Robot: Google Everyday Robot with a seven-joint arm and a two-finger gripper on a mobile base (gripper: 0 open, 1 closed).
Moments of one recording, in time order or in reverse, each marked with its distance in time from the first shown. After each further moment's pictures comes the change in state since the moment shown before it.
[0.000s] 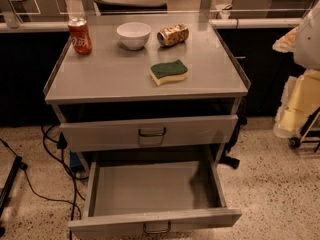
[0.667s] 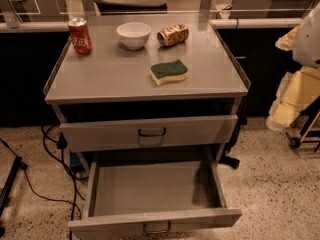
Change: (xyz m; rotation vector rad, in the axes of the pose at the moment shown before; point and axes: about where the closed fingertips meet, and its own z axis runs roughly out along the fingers) arm 0.003 -0.014 0.006 0.033 -0.038 0.074
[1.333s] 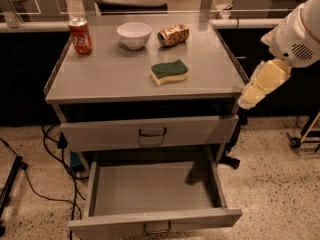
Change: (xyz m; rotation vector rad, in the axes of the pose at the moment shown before) arm -0.023 -0.055 0.046 0.050 -0.151 0.117
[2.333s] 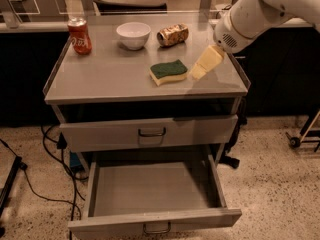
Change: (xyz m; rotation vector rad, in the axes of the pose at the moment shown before) arm -0.091 -0.062 0.096 0.070 -0.099 0.077
